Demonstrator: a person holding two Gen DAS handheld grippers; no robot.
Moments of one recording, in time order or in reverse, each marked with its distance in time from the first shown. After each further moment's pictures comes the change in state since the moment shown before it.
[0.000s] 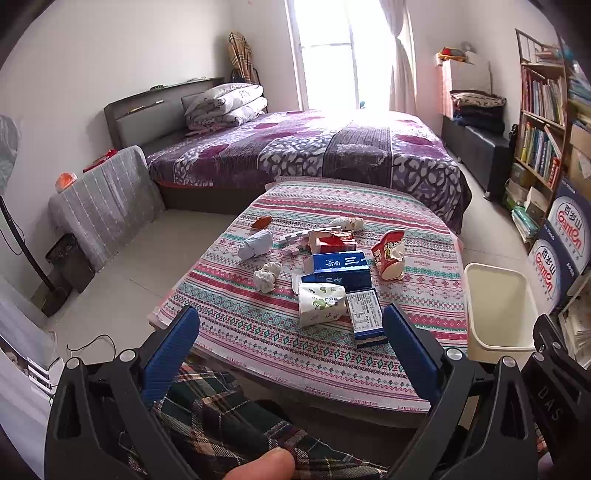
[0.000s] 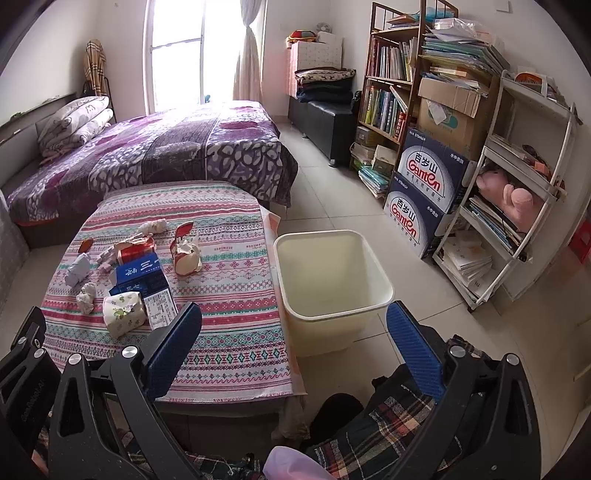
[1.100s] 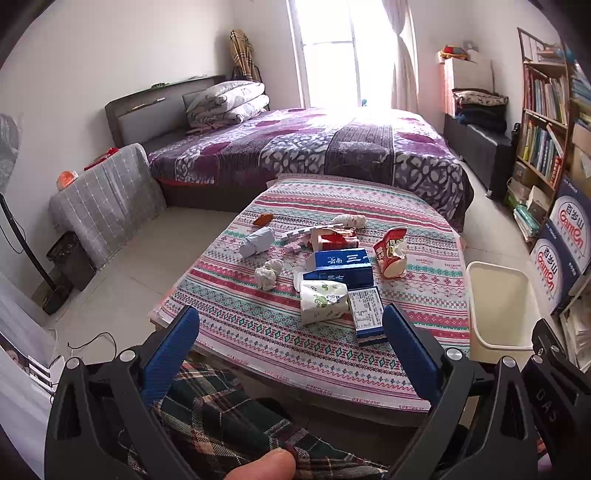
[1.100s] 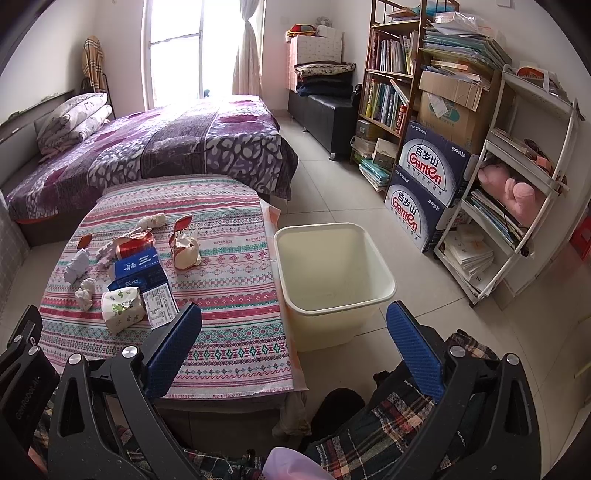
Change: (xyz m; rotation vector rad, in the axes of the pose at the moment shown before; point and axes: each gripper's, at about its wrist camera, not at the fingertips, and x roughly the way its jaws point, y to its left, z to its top) left arm 0.002 0.002 0.001 0.000 0.011 0.005; right arm 0.005 0.001 -0.003 -0.001 0.018 0.000
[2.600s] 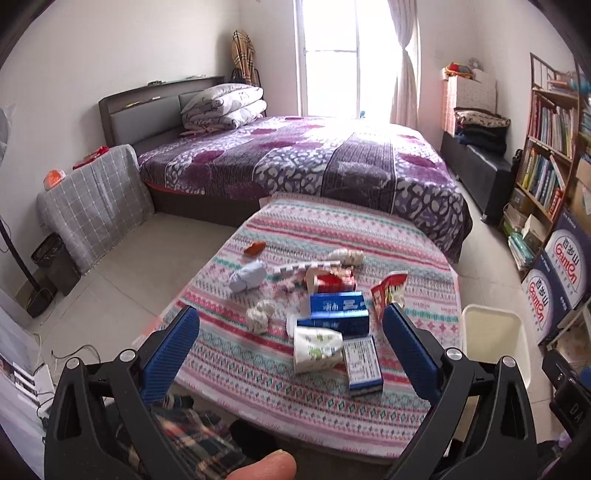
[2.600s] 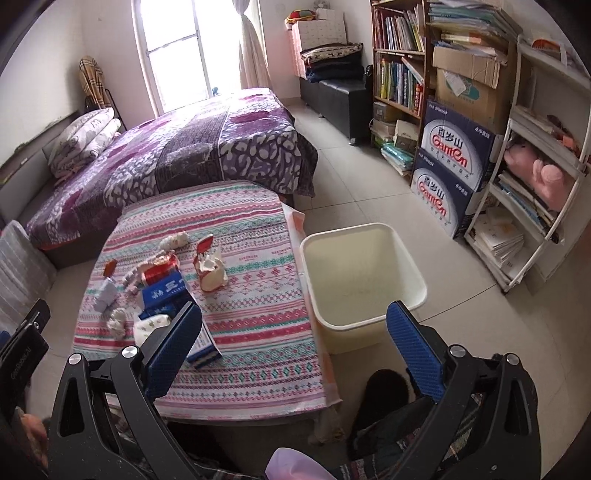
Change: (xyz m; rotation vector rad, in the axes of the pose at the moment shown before) left arm 0.032 0.018 0.072 -0.055 -0.034 -0.074; right arm 0.028 -0.015 0.056 0.117 0.081 0.156
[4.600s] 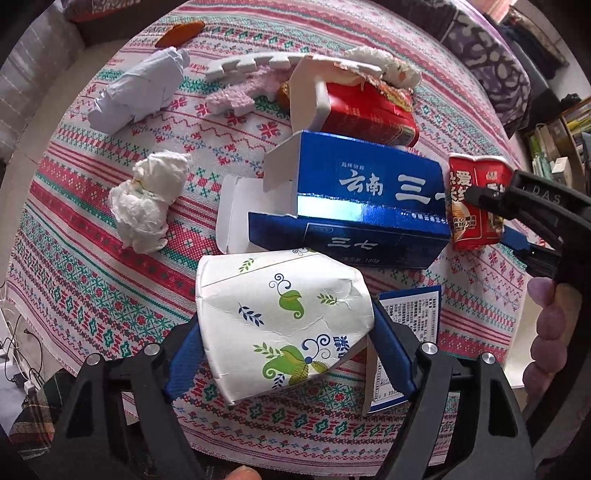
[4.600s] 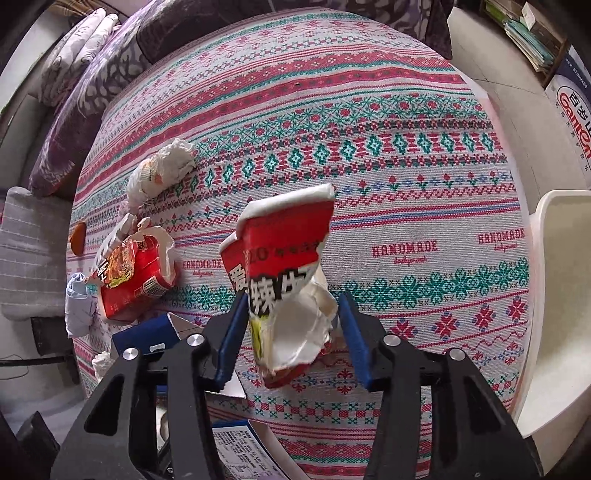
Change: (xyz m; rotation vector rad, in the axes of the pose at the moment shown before) left arm 0.274 0.020 -0.064 -0.102 0.786 -0.131; right arm 0.353 0.135 0.040 -0.035 0.626 0.191
